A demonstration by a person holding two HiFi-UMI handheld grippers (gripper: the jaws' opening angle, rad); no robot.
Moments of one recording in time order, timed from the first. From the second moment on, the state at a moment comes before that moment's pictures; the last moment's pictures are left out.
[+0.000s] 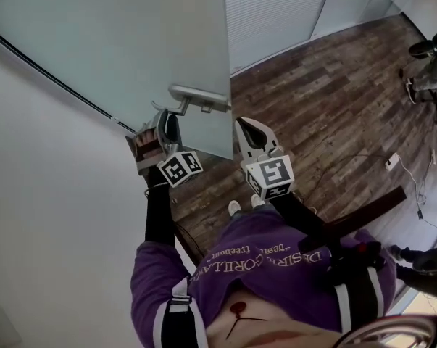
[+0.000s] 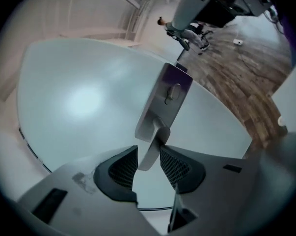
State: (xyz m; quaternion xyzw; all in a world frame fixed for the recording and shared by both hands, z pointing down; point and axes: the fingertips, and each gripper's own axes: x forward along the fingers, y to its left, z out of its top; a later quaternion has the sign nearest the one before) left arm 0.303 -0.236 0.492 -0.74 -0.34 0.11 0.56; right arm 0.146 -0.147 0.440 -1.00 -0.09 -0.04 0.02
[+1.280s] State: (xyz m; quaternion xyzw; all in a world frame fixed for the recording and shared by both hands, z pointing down) left arm 0.336 -0.193 0.513 -0.69 -0.39 0.09 0.60; right arm 0.160 -0.134 0.455 -0.99 -0.12 -0.05 0.01
